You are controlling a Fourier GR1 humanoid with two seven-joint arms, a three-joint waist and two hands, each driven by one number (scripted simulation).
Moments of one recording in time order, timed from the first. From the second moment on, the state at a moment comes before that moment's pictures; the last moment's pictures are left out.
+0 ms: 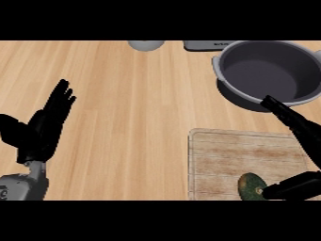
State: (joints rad) left arm -0.13 0.29 -0.11 -1.61 0.22 0.21 0.21; right arm -0.05 -0.52 0.11 -1.71 -0.13 0.30 -0.44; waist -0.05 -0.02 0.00
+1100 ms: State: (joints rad) left arm -0.12 0.25 -0.14 -1.70 0.20 0.23 0.31; right arm 0.51 -0.91 -0.30 -2.25 0.18 0.49 -0.38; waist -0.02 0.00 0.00
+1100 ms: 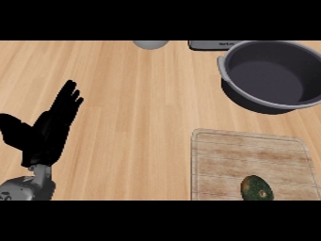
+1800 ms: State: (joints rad) left arm -0.11 0.21 -0.12 -1.70 0.17 0.19 0.30; right arm 0.41 -0.77 -0.11 -2.25 0.49 0.59 -0.17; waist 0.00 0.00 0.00
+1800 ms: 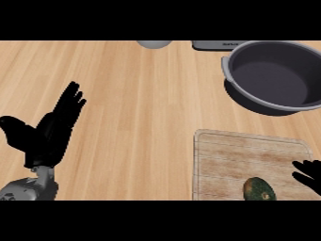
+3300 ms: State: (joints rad) left arm -0.16 0.13 -0.06 -1.66 0.10 0.13 0.33; right arm 0.34 -0.40 0.13 -2.12 0.98 0.58 -0.09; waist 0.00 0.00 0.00
